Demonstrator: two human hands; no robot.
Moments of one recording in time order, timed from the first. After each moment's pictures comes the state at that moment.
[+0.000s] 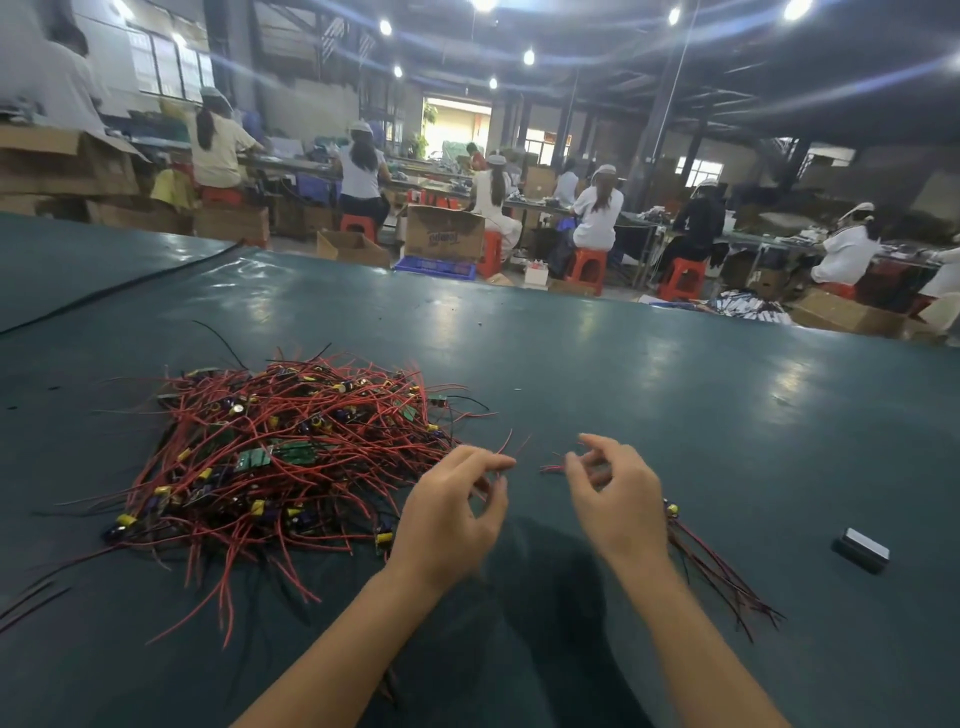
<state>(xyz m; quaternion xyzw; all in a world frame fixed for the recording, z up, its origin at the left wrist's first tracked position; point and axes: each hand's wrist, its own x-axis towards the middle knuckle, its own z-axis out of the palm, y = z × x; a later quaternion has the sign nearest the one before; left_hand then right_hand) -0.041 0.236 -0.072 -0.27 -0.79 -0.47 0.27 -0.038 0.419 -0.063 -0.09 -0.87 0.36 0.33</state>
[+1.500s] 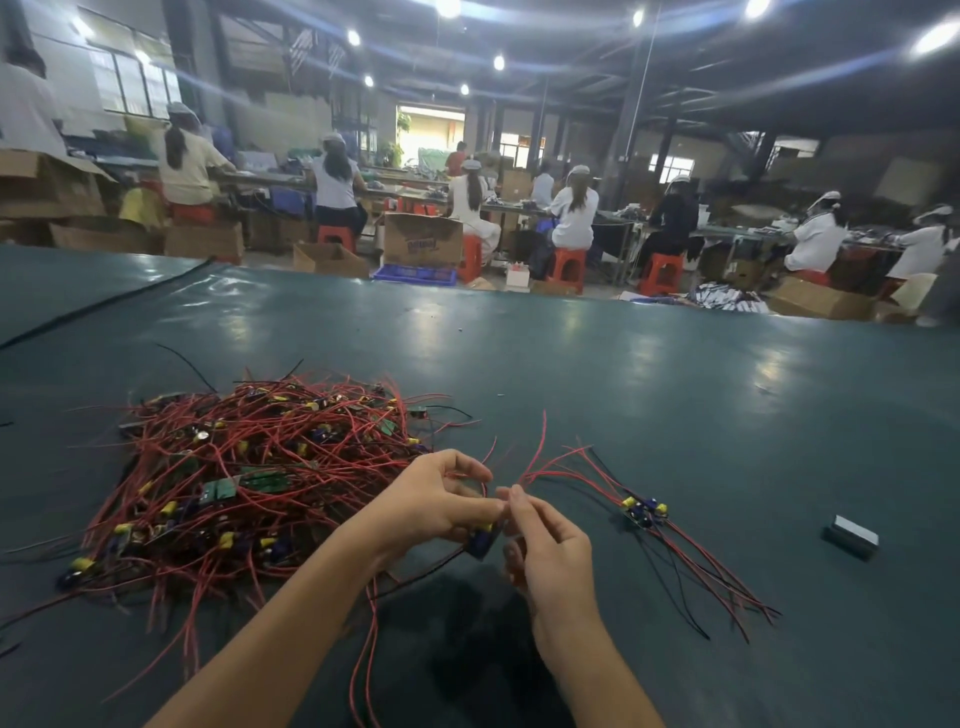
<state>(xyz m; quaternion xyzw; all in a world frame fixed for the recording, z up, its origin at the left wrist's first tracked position) -0.065 0.226 -0.030 -0.14 -0.75 -0.61 -0.20 -0.007 0.351 -0.076 -0.15 -0.60 0.77 0.15</state>
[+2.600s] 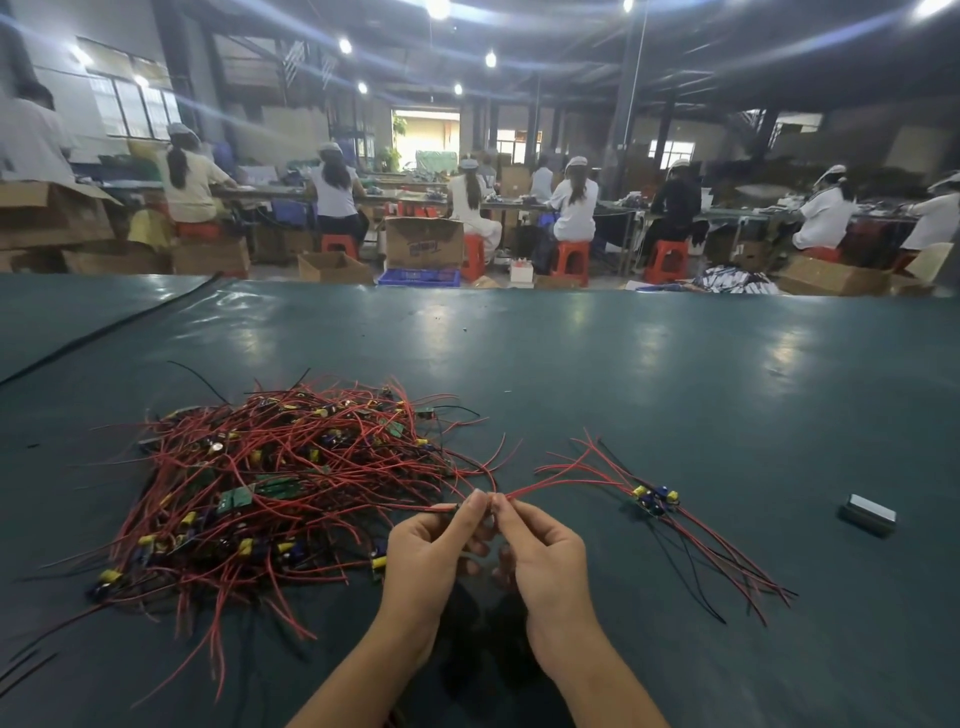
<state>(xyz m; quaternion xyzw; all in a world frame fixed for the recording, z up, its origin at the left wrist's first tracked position) -0.028 0.238 -0.092 -0.02 -0.61 -0.79 -0.02 0.003 0.333 -0.073 -0.14 -0.58 0.79 0.13</state>
